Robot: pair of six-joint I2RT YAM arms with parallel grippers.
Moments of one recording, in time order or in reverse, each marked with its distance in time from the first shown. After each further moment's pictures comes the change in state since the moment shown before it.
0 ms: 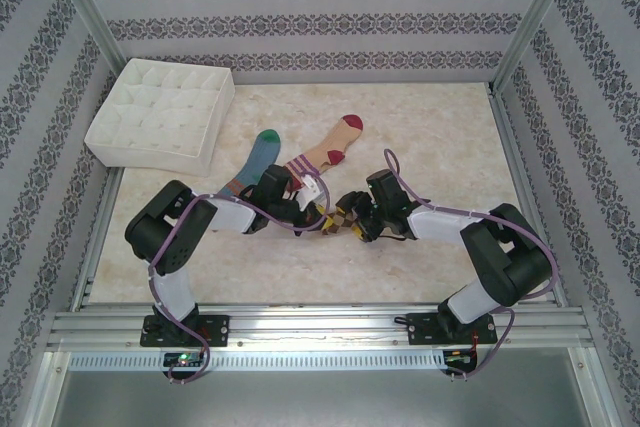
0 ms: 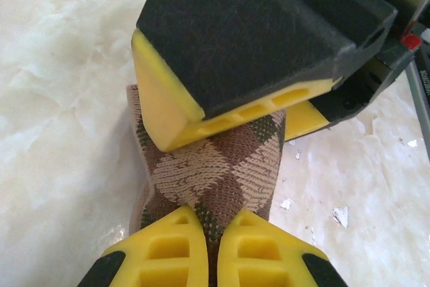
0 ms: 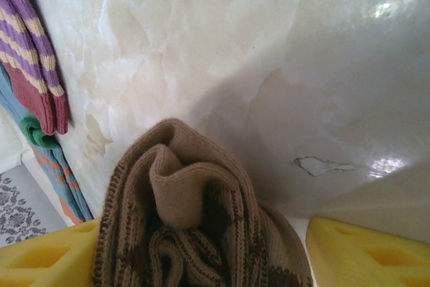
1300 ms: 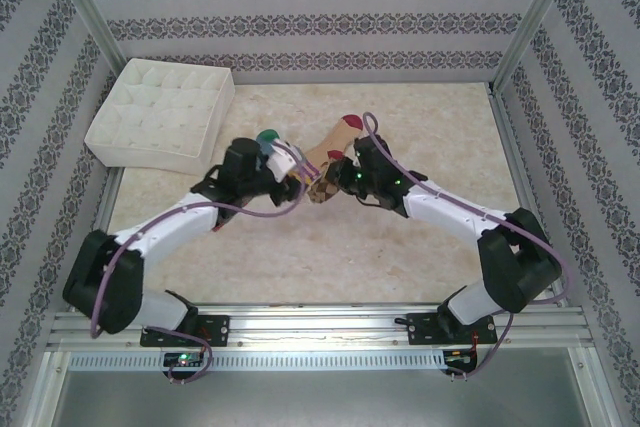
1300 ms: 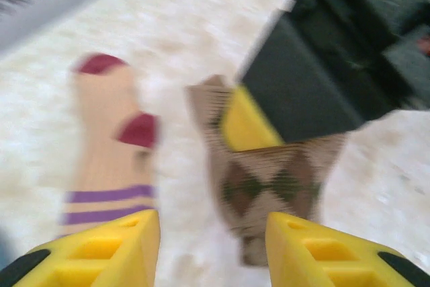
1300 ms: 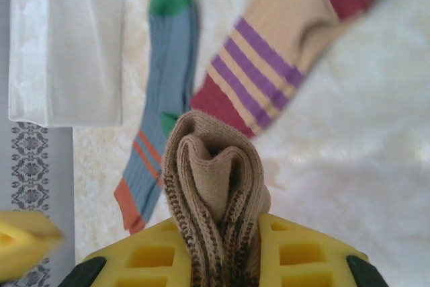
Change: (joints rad) left arm 0.122 -0.463 0.100 -0.357 -0.327 0.163; right arm 0.045 -0.044 0.349 -0.151 0.157 -0.437
